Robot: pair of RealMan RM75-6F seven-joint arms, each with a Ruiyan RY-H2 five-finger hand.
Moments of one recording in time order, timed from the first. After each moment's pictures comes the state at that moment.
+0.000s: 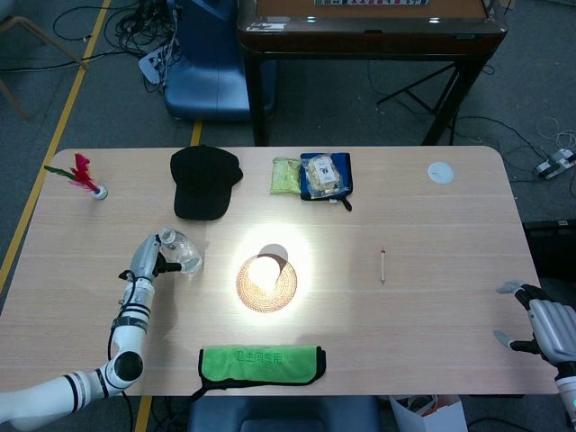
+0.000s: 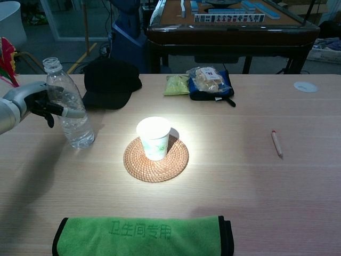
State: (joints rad) left arm -0.62 -1.64 -0.38 -1.38 0.68 1.00 0.01; right arm 0.10 -0.90 0.00 -1.80 -1.34 1.23 0.08
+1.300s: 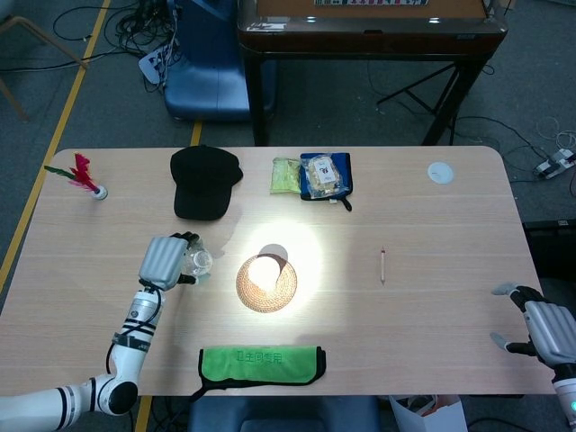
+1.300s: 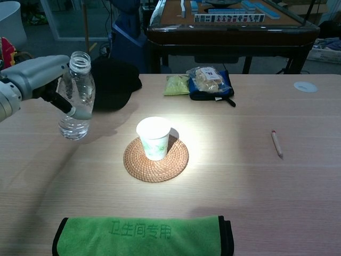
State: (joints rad) left arm -0.64 -1.57 -0.21 -1.54 1.10 1.22 0.48; right arm 0.09 -0.89 0.00 -1.82 -1.36 1.24 0.08
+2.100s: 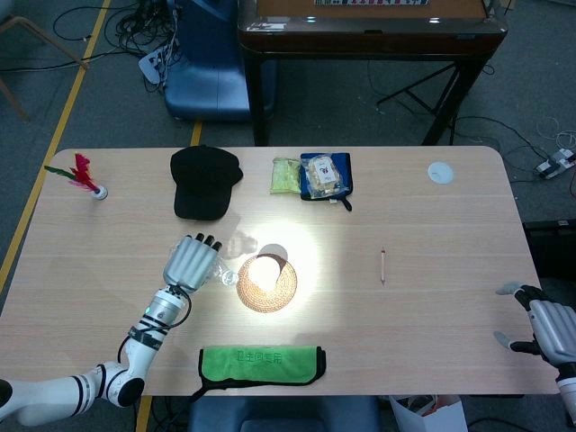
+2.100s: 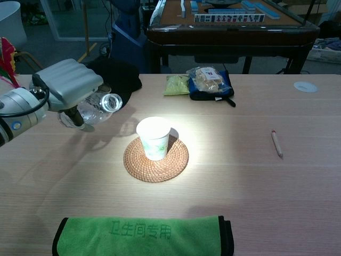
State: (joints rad) left arm -0.73 -1.63 -0.13 -1.39 1.22 1.17 0.86; right arm 0.09 -0.88 0.00 -1.81 -1.35 1.23 0.10
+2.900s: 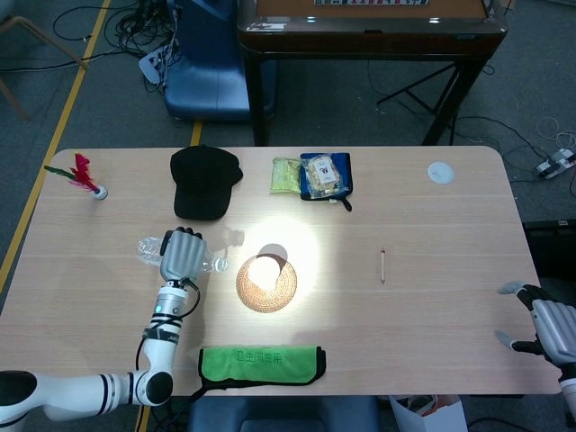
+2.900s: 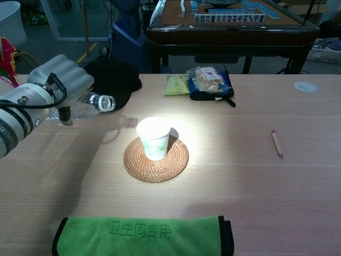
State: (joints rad) left arm -0.80 -1.72 -0.21 -1.48 0.83 1.34 1.47; right arm 0.09 -0.87 0.00 -1.82 -1.36 1.23 0.13
